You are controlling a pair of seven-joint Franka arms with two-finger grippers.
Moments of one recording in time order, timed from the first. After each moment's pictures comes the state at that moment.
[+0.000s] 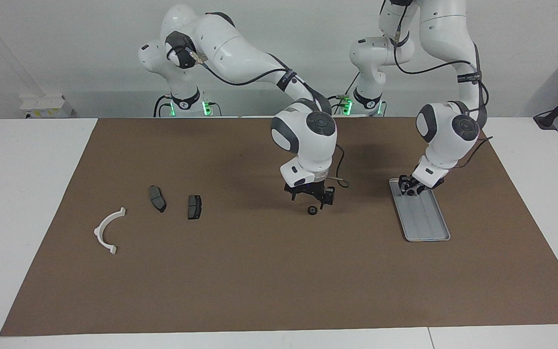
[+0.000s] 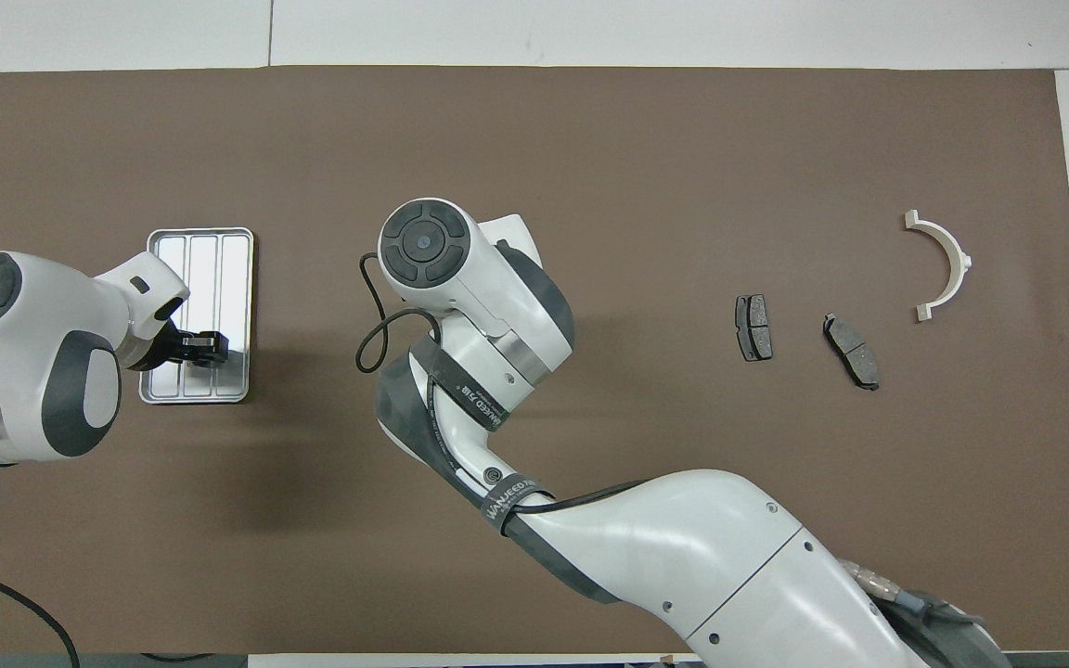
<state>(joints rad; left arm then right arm) 0.03 0.15 -0.03 -2.22 0.00 2.32 0.05 0.64 0.80 0.08 -1.13 -0.10 1.98 1.13</state>
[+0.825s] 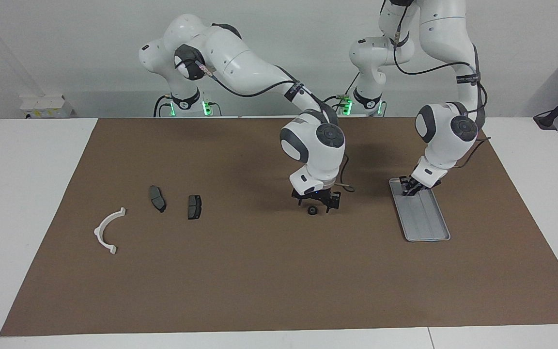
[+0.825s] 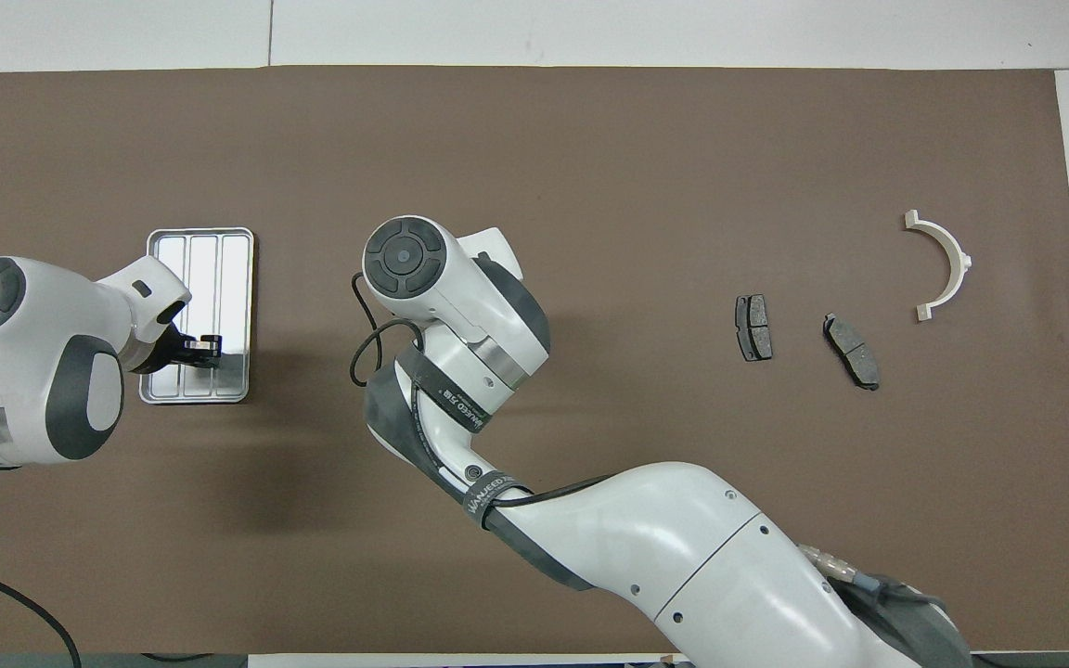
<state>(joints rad) 0.03 0.15 -0.04 -2.23 0.00 2.34 0.05 0.66 0.87 0.08 -1.09 -0.10 1.97 1.08</state>
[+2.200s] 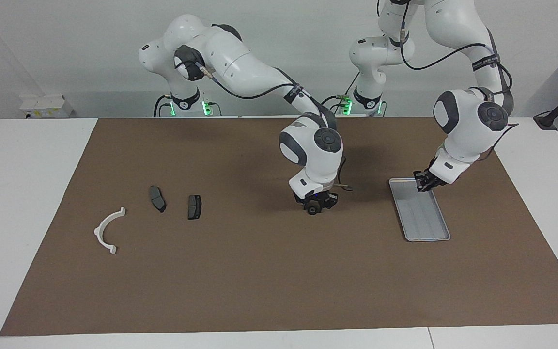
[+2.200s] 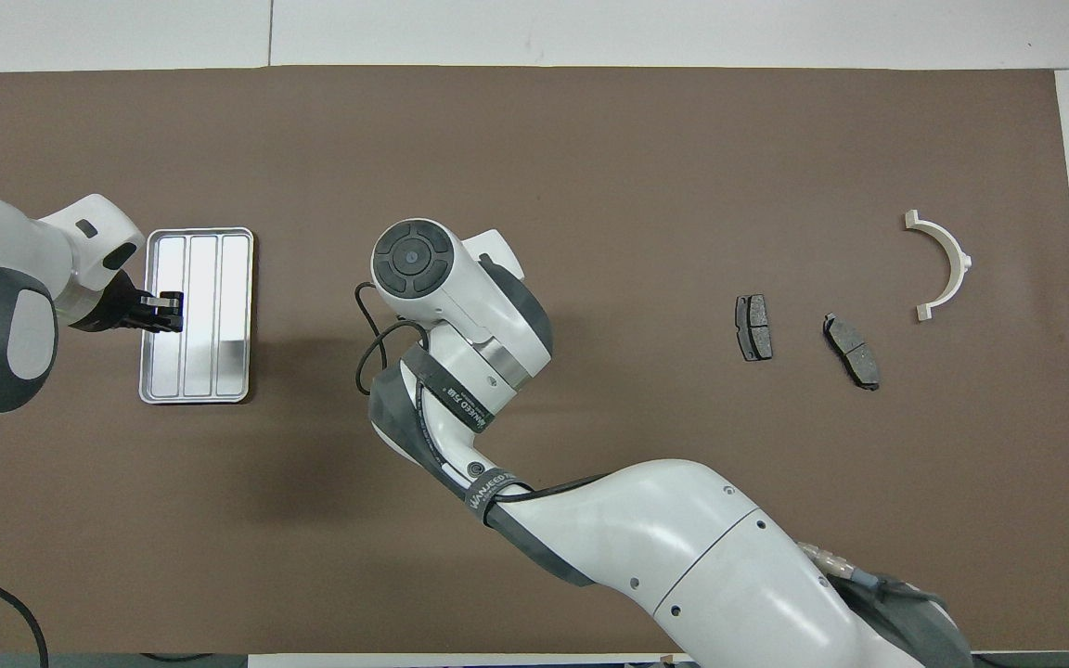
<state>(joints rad) 0.03 0.14 -0.04 -2.00 0.00 2.07 0.04 0.65 0.87 0.08 -1.12 -0.08 1.99 1.01</state>
